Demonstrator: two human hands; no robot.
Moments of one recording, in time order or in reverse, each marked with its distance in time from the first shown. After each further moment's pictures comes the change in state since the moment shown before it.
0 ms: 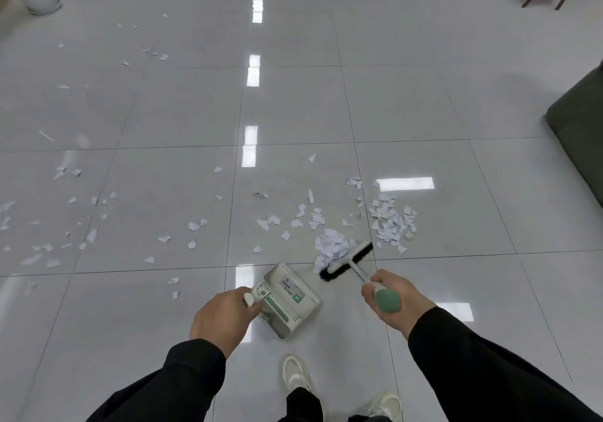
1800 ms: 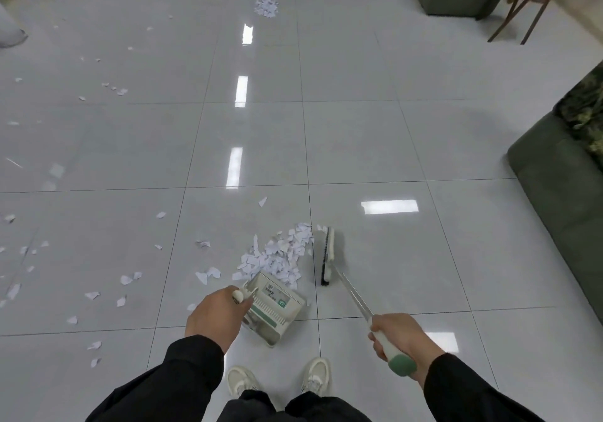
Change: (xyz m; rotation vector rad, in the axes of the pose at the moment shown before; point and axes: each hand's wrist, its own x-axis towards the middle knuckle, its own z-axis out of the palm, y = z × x) left_hand 0.144 0.358 0.009 -0.114 0.054 -0.093; right_hand 0.075 -0.332 -0.146 -0.549 -0.017 -0.103
